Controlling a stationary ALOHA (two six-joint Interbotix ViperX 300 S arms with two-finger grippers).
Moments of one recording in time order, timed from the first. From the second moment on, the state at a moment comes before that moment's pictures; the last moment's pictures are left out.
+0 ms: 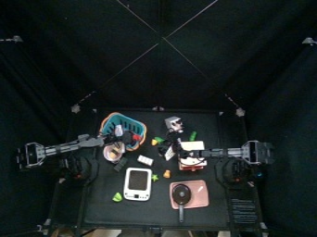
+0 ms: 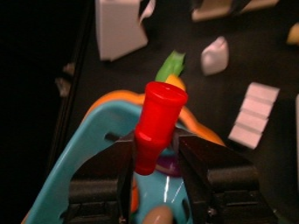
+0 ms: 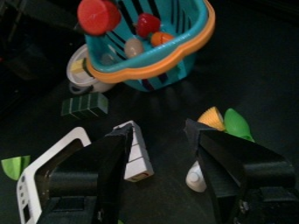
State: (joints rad) left arm 0.36 -0.47 0.84 0.15 0.22 0.29; right arm -0.16 -0.09 0.63 -1.87 0.22 2.38
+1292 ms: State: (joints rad) left arm 0.17 -0.16 0.86 -0.09 -0.56 0.29; right arm 0.02 -0.23 0.68 -2.05 0.50 2.37
